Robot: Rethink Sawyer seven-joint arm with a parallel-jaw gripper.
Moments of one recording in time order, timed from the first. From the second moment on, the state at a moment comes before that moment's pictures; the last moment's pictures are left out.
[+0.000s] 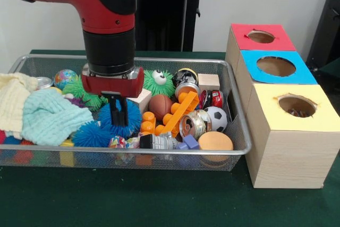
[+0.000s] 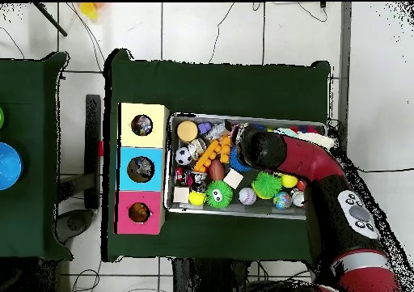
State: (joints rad) arm -0.55 -0.50 0.20 1.52 -0.22 0.45 1.68
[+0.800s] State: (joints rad) arm -0.55 -0.52 0.20 1.59 -0.22 0.41 1.68
